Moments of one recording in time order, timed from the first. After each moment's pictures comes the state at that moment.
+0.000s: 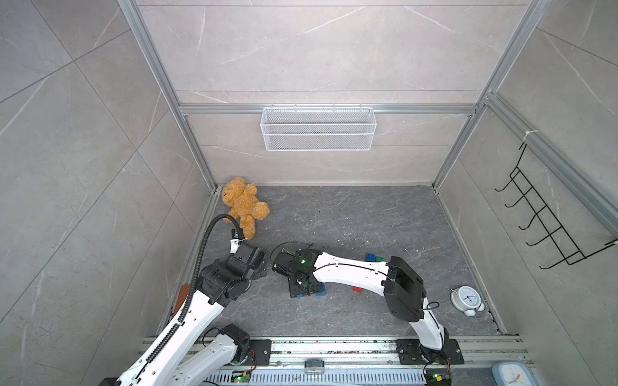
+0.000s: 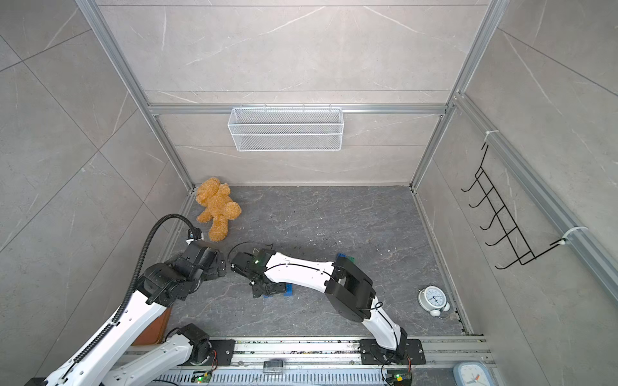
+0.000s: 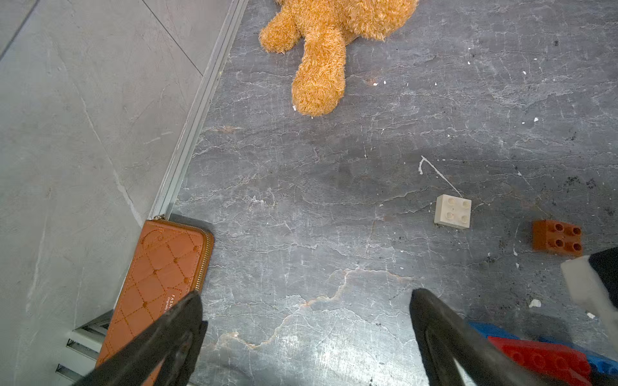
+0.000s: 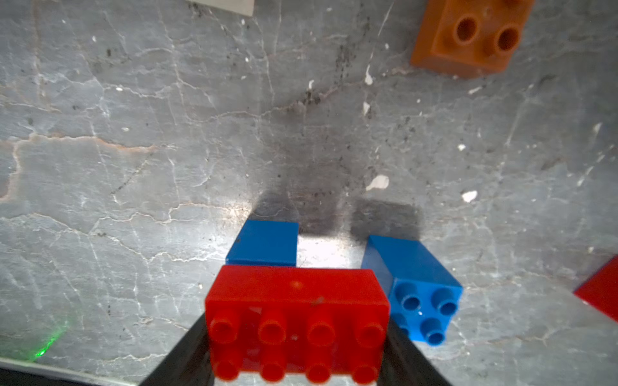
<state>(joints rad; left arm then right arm) -0.56 0.85 0.95 -1.14 -0.57 -0.54 1.17 2.15 1.79 -1.08 0.10 0.95</state>
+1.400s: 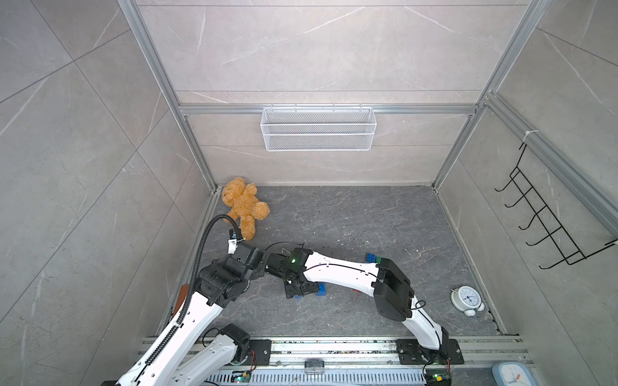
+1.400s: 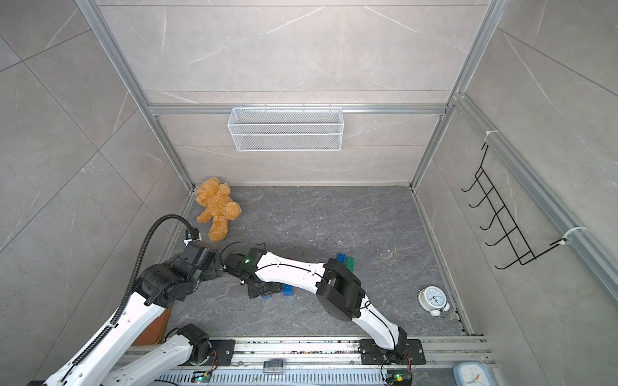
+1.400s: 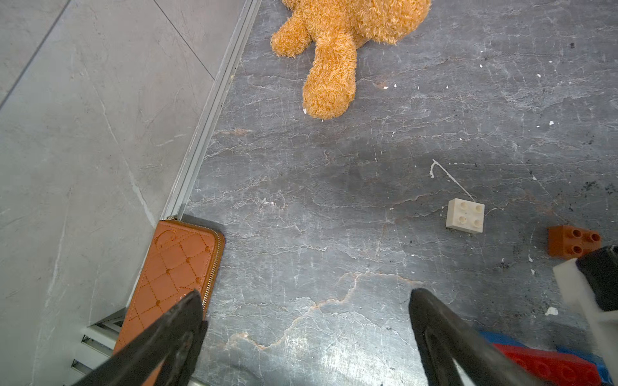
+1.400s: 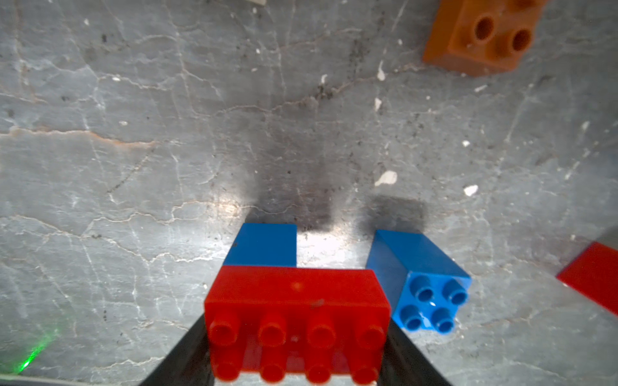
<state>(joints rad) -0.55 0.84 0.95 -1.14 -0.59 -0.54 1.19 2.27 1.98 -1.24 0.12 0.96</state>
